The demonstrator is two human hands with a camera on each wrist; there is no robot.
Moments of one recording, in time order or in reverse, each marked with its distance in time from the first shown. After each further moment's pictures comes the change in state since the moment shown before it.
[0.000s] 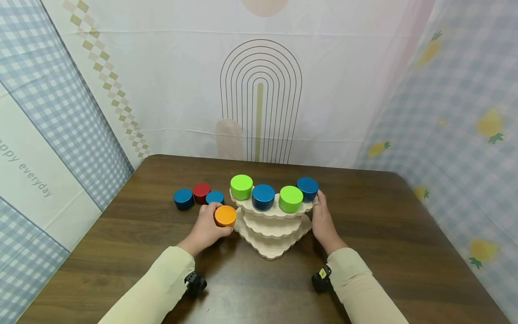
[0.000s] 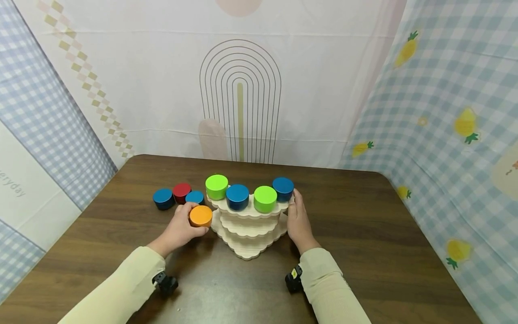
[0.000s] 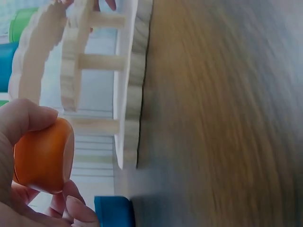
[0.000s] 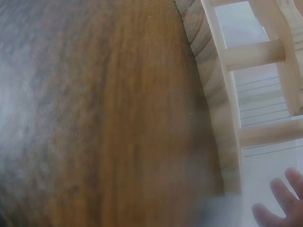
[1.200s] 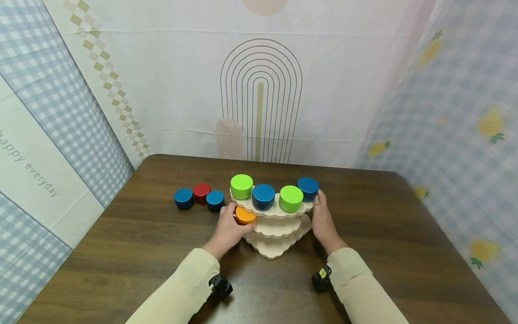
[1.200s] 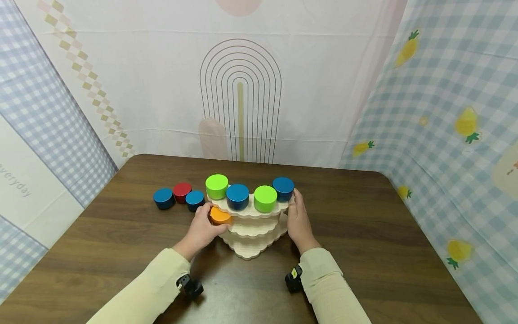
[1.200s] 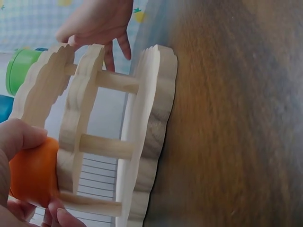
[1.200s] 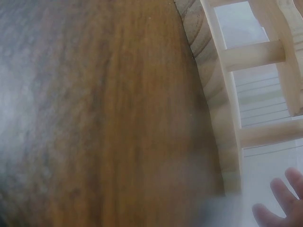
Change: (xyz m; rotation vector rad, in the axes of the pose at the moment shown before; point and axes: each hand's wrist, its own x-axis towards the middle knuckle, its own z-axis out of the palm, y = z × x) left_hand 0.000 0.031 0.046 -0.201 0.081 -0.008; right_hand 0.001 -0.001 0.000 0.000 0.001 0.021
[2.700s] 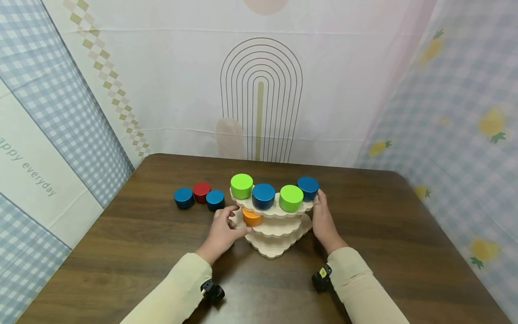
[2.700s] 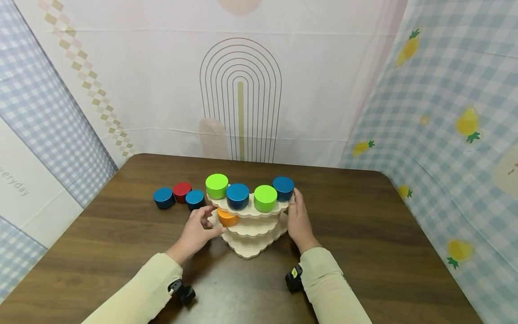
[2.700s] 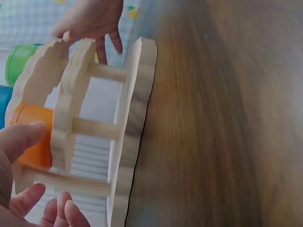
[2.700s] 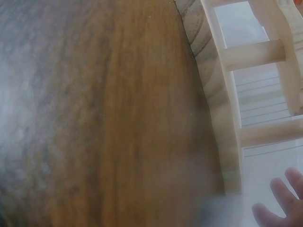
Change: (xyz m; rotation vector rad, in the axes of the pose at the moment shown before) left_hand -0.006 -0.014 -0.009 -0.013 -0.018 -0.018; right_hand 0.001 0.002 0.000 0.004 -0.014 0.026
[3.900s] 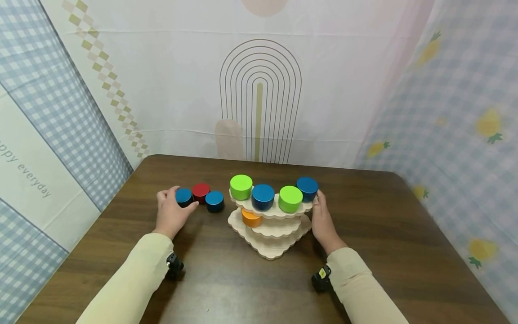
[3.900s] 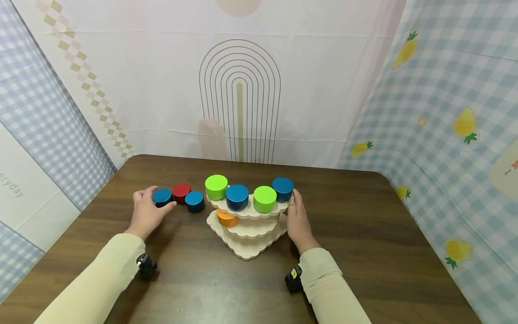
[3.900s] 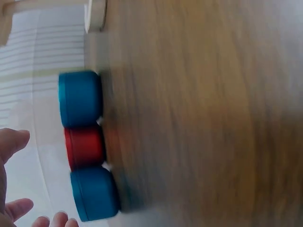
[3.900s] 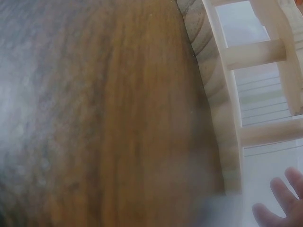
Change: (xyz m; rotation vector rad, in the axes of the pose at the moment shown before) left_hand 0.039 -0.036 -0.109 0.325 0.258 -0.056; right_hand 0.000 0.002 0.000 -0.005 -0.001 -0.026
